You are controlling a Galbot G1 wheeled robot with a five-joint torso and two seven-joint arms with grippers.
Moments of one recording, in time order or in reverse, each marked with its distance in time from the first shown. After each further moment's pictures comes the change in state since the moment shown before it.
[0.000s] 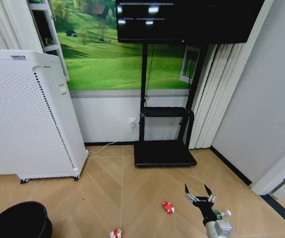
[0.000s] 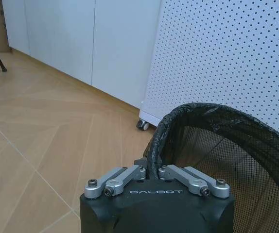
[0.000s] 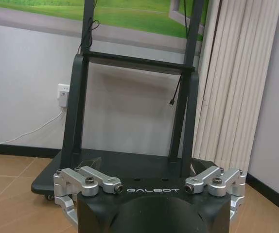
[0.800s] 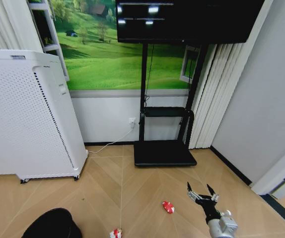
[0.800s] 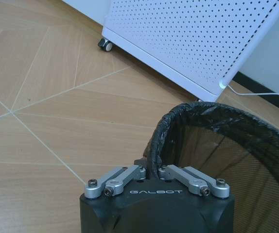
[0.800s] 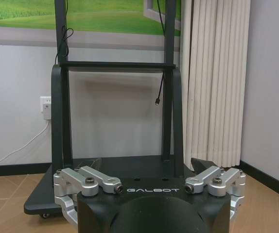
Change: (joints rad) left arm 0.011 -0.065 0.236 -0.002 -0.020 0.096 -0.005; right arm 0.031 -0.019 0.035 0.052 0.159 -0.090 0.033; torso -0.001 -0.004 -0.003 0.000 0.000
